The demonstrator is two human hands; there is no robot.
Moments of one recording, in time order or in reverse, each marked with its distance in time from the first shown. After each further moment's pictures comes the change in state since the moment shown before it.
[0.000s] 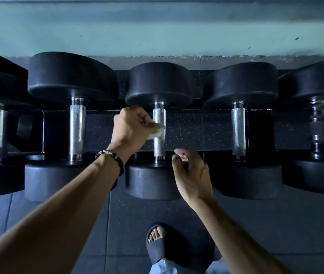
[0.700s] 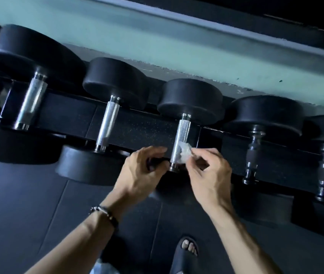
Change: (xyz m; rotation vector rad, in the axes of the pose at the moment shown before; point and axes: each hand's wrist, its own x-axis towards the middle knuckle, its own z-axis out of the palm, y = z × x) left_hand -0.109 0.052 0.157 -0.188 -0.058 -0.005; right_hand 0.053 0.062 -0.186 -0.070 0.082 -0.327
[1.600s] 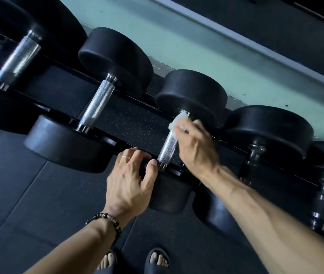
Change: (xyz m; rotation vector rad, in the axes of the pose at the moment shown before) left_hand -0.011 -0.033 0.067 0.271 0.436 -0.008; right_hand 0.090 0.055 0.026 -0.521 -0.374 -0.814
